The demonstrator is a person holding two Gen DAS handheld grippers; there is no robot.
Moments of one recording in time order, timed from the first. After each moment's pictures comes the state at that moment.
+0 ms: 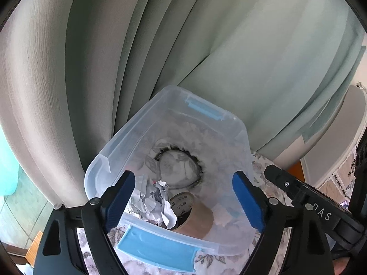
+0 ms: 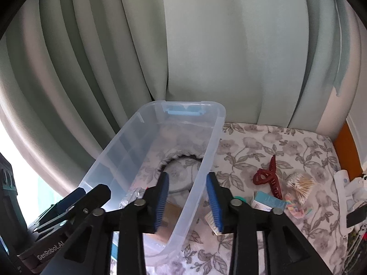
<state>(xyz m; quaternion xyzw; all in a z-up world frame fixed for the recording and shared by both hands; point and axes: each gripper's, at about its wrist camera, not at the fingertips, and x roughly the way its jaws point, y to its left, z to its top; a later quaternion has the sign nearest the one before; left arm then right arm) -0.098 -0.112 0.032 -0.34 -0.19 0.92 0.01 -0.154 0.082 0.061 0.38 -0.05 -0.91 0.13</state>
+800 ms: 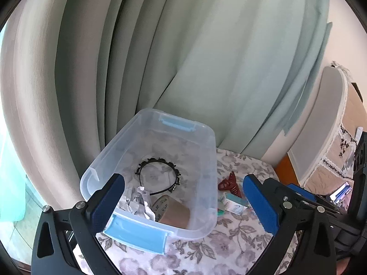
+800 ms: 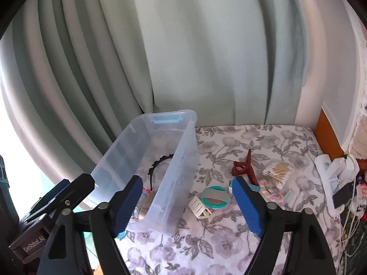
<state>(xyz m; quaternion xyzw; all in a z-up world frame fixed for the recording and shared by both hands) -0.062 -0.059 0.077 -0.29 -0.12 0.95 0.03 -0.093 0.144 0.081 0.35 -0.10 -0.93 0.10</state>
